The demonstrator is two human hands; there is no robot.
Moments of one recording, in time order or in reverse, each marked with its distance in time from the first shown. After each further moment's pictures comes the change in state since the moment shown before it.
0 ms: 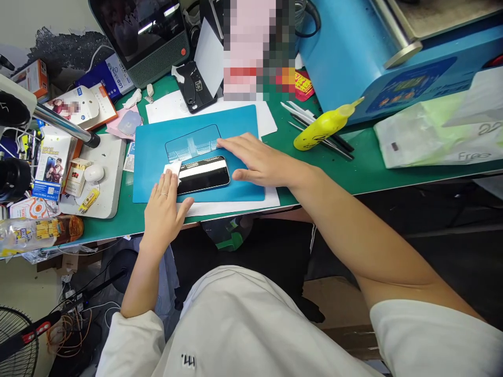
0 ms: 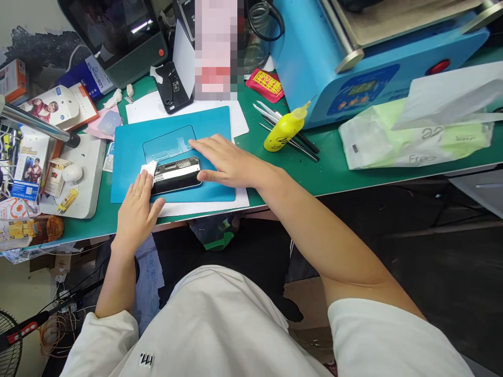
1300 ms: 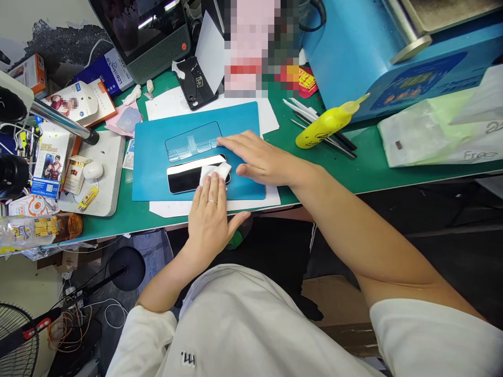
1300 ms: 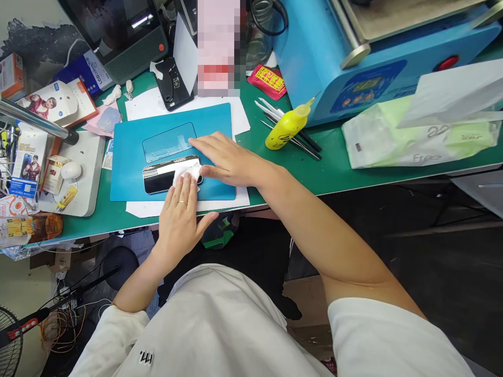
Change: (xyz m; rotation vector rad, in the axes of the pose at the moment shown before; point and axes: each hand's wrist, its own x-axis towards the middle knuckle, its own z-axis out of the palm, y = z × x) left_hand 0.003 0.102 0.030 0.071 -0.007 0.132; right_hand -0.002 0.002 0.004 0.011 0.032 -0.052
